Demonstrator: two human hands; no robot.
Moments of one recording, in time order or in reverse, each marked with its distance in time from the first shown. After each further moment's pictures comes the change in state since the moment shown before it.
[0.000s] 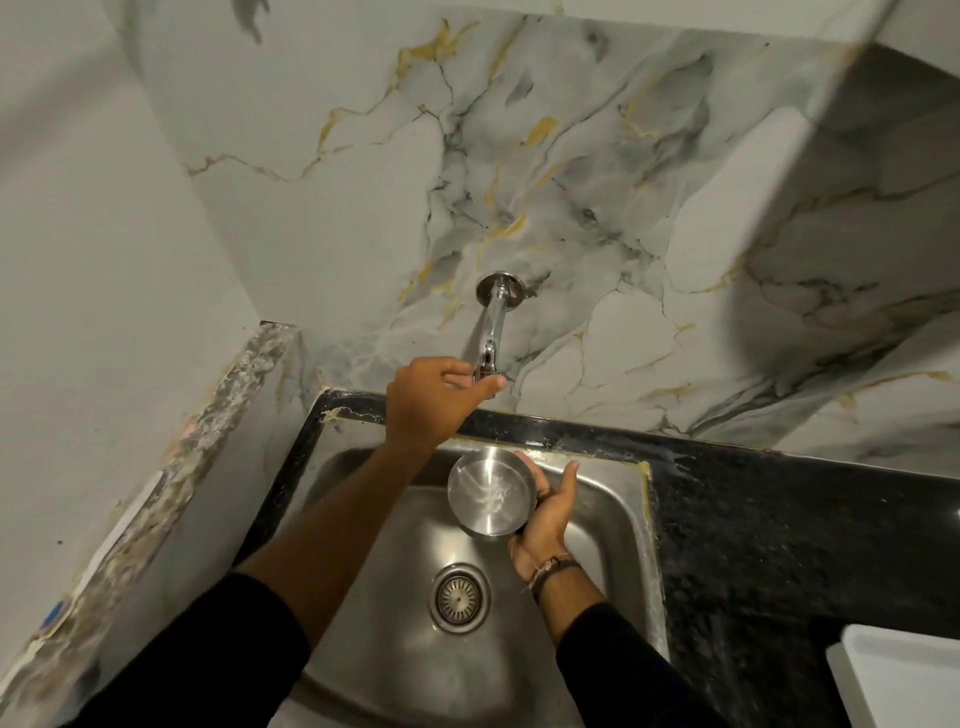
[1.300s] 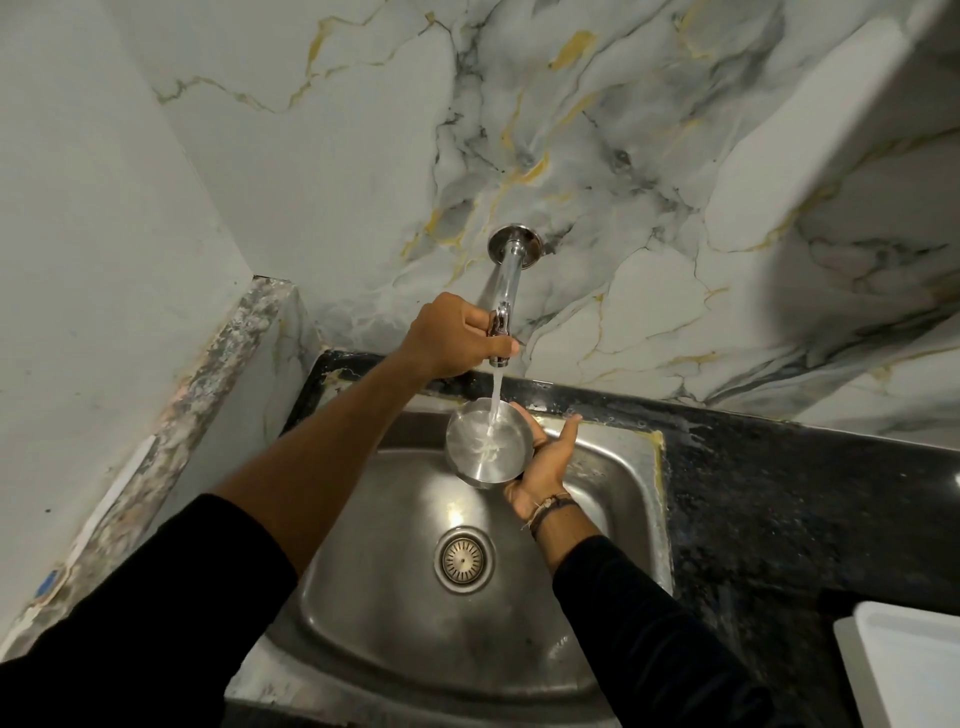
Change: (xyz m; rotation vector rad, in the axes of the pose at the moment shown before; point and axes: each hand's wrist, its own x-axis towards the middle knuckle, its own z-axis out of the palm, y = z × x) left_hand 0.046 0.012 -0.007 0.039 -0.327 -0.047; right_hand 0.031 -0.002 0.027 0.021 -0.036 0.075
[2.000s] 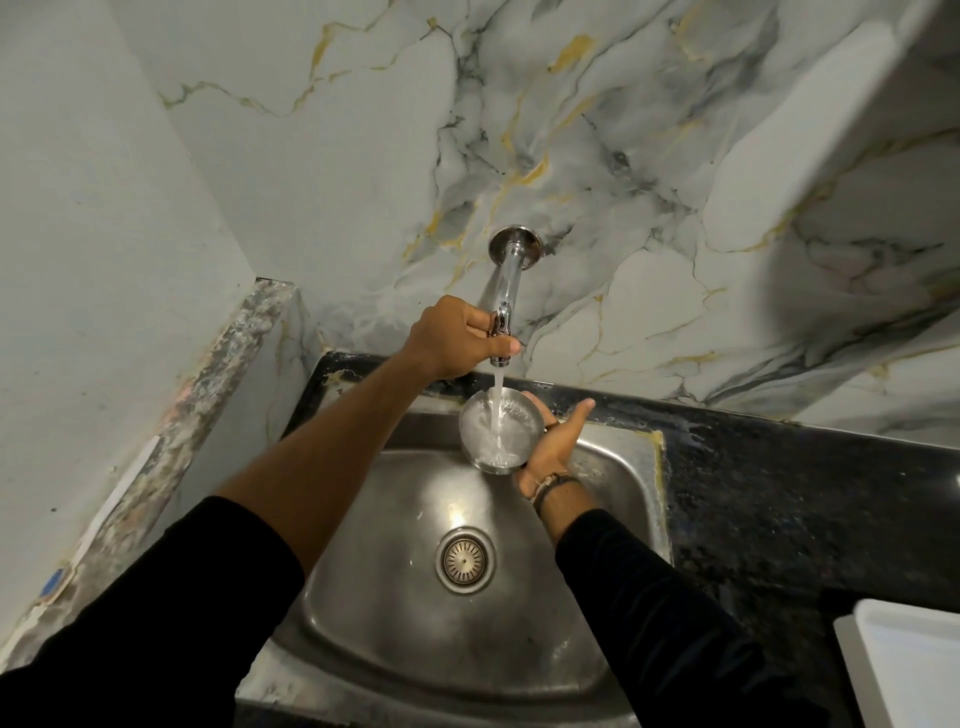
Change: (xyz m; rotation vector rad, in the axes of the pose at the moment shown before) left_hand 0.000 -0.001 0.001 -0.044 -0.039 -0.033; right_hand 0.000 -0.017 0.014 -0.077 0.082 -0.069
